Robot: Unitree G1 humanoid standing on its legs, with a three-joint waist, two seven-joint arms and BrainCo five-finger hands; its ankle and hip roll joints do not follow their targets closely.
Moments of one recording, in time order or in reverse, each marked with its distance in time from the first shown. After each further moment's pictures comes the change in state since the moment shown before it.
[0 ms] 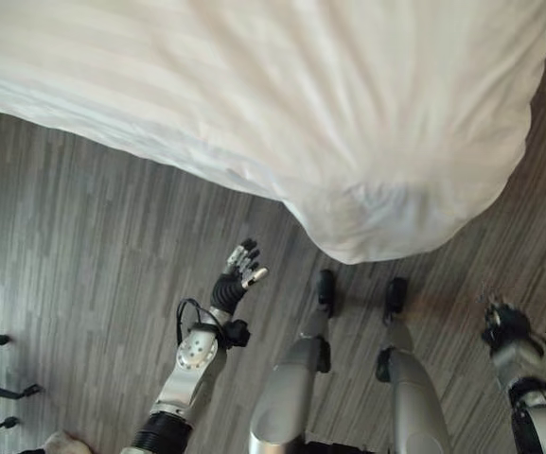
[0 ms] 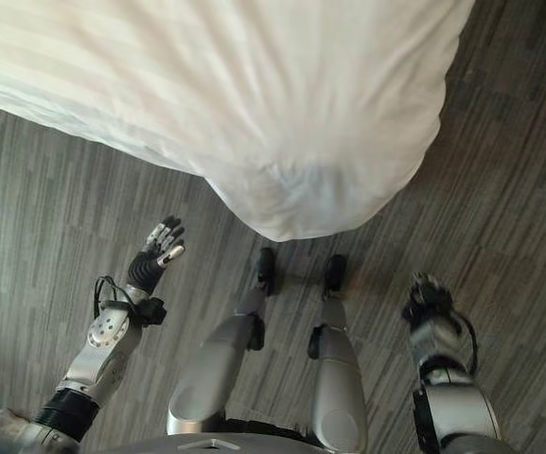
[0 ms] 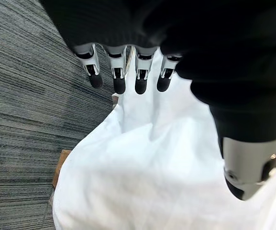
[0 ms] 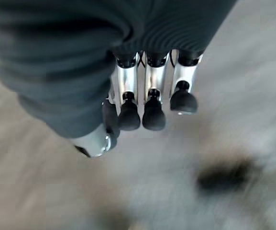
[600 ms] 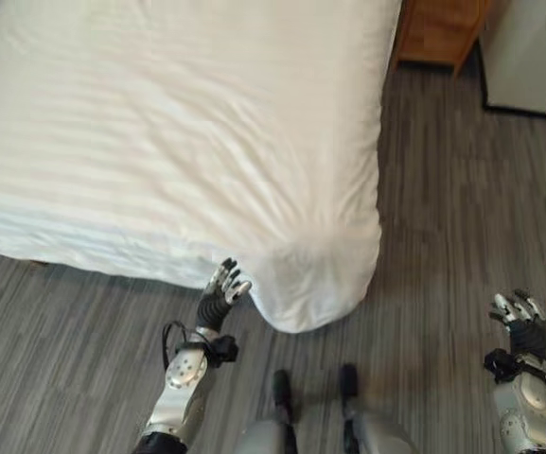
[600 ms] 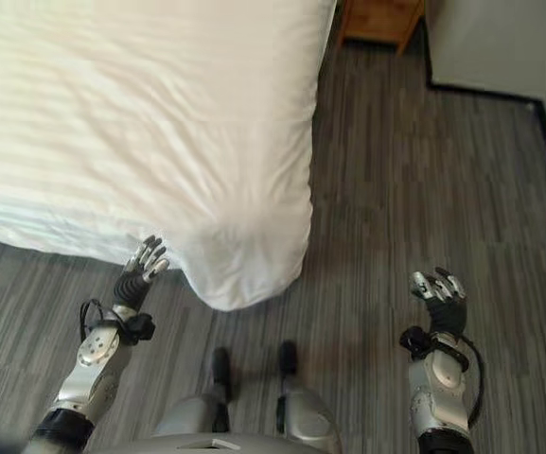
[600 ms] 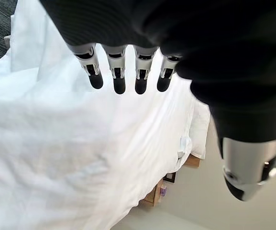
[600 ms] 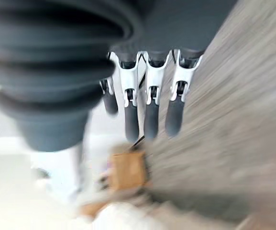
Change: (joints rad) left arm 0.168 -0.052 0.066 0.040 0.020 0.013 0.017; right arm 0.421 0.168 -0.008 -0.942 -0.276 -0.118 -0.130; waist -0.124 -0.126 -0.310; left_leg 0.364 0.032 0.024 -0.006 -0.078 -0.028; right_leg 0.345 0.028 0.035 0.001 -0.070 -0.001
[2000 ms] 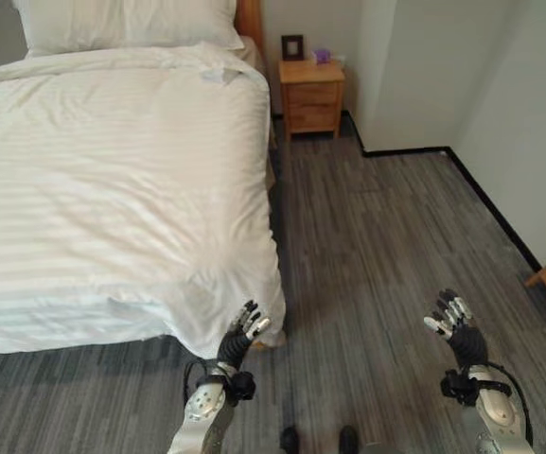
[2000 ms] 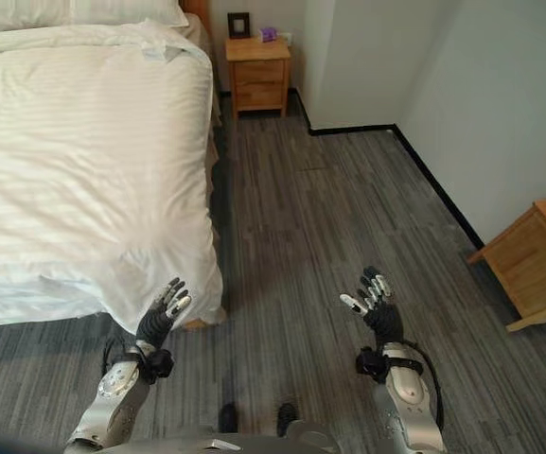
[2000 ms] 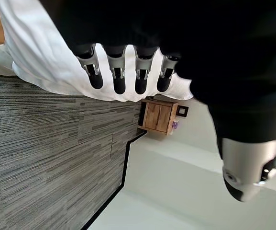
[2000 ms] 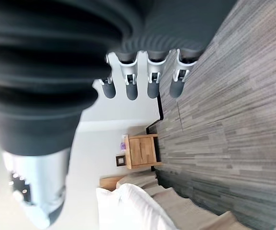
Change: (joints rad) left arm 0.022 -0.084 -0.060 0.063 0.033 0.034 -0.040; right arm 0.110 0.002 0.190 -0.155 -0.110 0.059 0.138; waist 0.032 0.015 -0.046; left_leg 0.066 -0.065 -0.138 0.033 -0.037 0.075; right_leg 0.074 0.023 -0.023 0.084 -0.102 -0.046
